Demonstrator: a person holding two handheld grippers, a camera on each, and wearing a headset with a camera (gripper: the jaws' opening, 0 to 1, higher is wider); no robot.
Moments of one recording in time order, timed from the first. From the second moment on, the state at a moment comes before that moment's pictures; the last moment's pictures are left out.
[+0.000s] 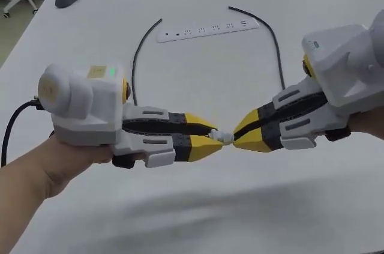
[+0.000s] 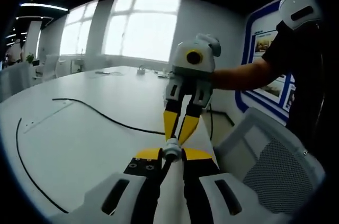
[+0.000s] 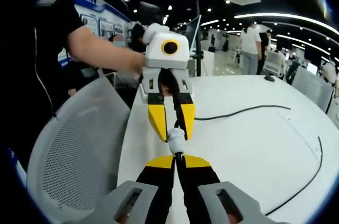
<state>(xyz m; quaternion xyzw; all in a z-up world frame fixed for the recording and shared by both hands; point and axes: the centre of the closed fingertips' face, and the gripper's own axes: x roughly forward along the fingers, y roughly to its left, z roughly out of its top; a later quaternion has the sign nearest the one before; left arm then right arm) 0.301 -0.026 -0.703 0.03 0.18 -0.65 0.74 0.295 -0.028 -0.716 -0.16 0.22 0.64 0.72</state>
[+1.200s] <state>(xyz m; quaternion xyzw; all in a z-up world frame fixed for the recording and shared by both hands) 0.293 0.015 -0.726 0.07 0.21 -0.62 0.76 0.302 -0.164 -0.782 -0.26 0.34 0.53 0.73</state>
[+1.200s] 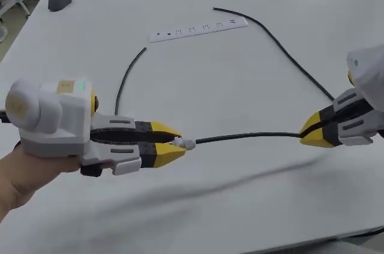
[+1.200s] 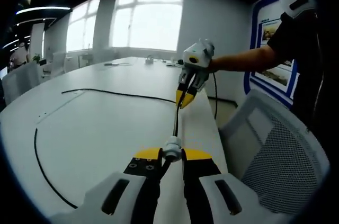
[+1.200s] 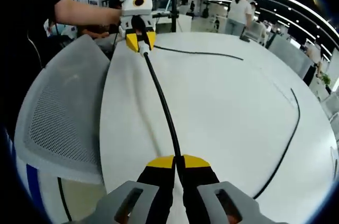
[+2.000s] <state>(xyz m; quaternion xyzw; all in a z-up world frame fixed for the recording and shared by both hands) 0.290 0.010 -0.721 0.09 0.20 -0.62 0.75 0.290 -0.101 -0.725 -0.19 0.31 0.58 0.73</state>
